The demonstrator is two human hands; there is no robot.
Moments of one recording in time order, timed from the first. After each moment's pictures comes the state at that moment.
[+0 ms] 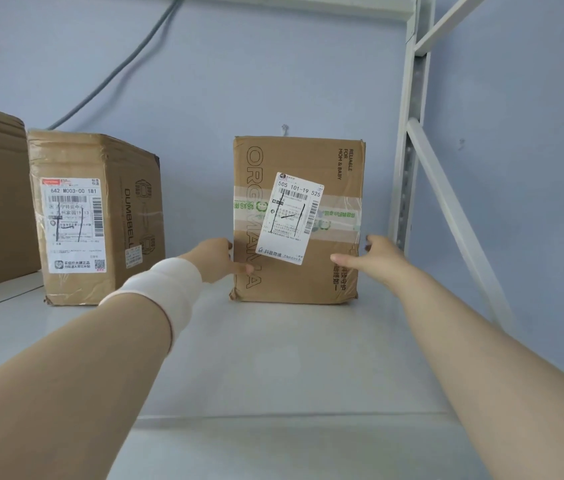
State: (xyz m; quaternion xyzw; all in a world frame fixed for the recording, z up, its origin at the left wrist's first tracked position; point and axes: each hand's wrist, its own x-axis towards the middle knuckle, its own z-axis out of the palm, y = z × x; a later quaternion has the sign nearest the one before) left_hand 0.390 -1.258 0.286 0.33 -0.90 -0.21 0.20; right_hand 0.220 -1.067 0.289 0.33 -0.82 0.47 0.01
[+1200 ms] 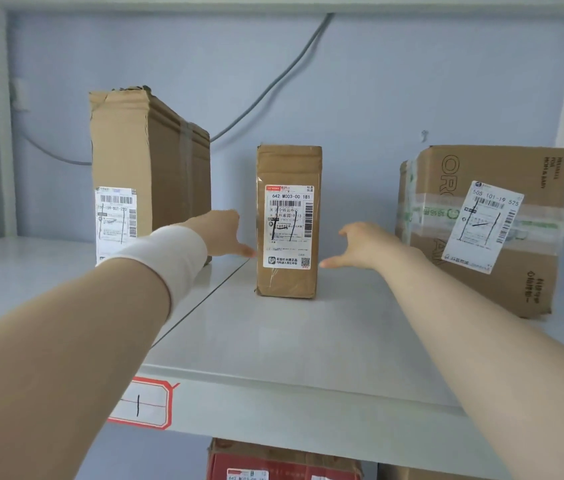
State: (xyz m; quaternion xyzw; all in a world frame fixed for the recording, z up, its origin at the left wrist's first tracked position) left_hand 0.632 -1.400 0.313 0.41 -0.90 -0.01 0.17; right_hand 0.451 -1.259 0.310 0.46 -0.87 0.14 0.12
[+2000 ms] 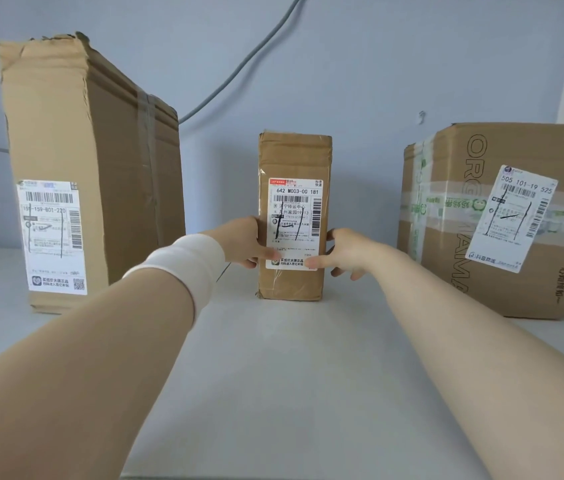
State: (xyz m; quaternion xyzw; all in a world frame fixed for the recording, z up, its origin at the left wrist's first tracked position) left_hand 0.550 -1.456 0.301 0.25 -0.91 -0.27 0.19; right_hand 0.421 -1.326 0.298 0.45 -0.85 0.26 -0.07
